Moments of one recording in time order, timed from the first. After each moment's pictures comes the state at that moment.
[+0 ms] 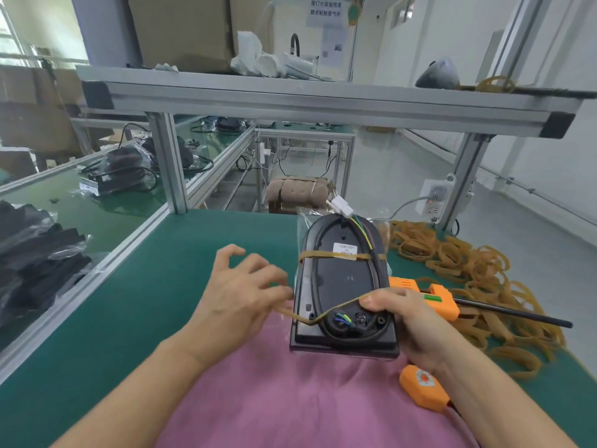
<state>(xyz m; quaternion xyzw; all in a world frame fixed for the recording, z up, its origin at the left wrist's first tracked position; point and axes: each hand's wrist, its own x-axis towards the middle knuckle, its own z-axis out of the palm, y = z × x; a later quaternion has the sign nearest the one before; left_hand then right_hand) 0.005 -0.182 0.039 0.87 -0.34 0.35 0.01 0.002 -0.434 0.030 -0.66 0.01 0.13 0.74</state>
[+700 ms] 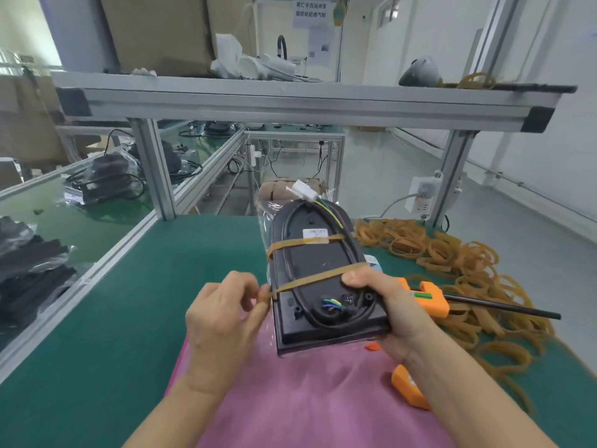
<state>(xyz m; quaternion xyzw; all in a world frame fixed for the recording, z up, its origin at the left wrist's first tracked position) -0.003 -0.206 0.010 0.81 -0.16 0.50 0.28 0.002 -0.414 0.049 -0.55 -0.02 0.15 0.82</state>
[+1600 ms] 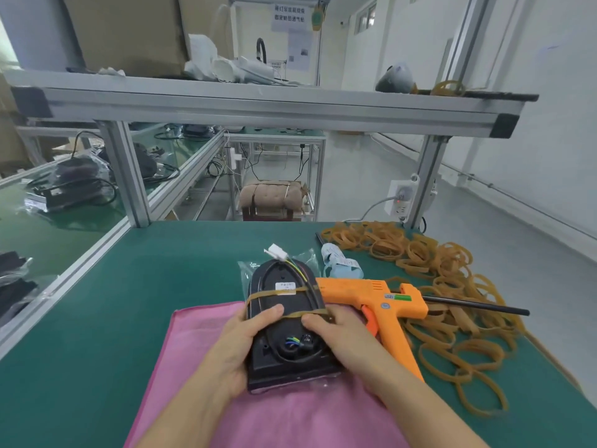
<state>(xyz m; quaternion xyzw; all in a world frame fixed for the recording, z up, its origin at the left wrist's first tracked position) 0.013 -0.243 -0.001 0.52 0.11 -0.17 0.83 0.008 -0.404 0.000 -0.82 0.03 0.08 0.57</state>
